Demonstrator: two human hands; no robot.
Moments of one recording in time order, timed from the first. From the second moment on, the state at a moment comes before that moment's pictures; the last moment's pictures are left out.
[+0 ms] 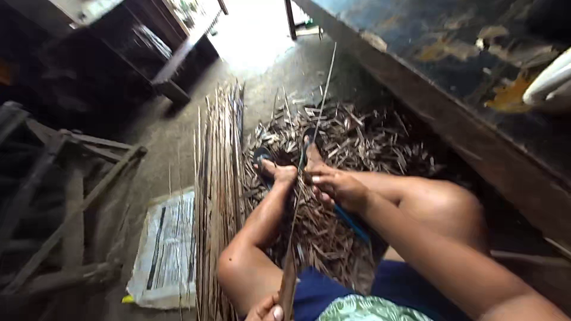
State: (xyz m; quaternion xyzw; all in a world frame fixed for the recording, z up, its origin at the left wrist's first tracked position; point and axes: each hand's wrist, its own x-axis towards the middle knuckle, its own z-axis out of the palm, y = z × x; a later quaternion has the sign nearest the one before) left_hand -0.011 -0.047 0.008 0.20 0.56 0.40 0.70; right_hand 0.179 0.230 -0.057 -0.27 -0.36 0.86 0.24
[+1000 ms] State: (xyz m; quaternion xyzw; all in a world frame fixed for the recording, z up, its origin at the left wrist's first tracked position) left_hand 0.009 -0.022 -0.013 0.08 0.32 0.51 0.80; right_hand 0.193 0.154 -0.077 -0.09 -0.45 0.87 0.15
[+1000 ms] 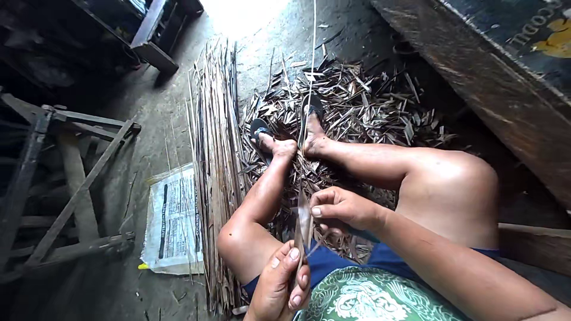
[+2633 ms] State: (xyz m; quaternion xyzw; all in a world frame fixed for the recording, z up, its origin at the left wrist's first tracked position) left_hand 0.018 -0.027 -0.014 0.19 0.50 0.48 0.70; right_hand 0.198 0.137 -0.067 -0.14 -0.43 0.89 0.05
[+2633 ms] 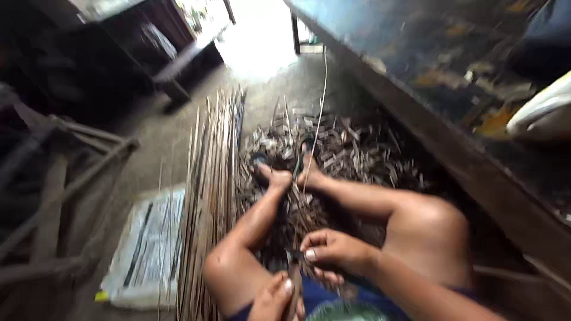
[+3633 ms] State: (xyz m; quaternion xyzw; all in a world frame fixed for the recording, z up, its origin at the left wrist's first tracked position) left_hand 0.025 -0.055 -0.025 0.28 0.55 0.51 0.60; right_hand 0.203 0.154 -0.058 -0.23 -0.40 0.88 0.14
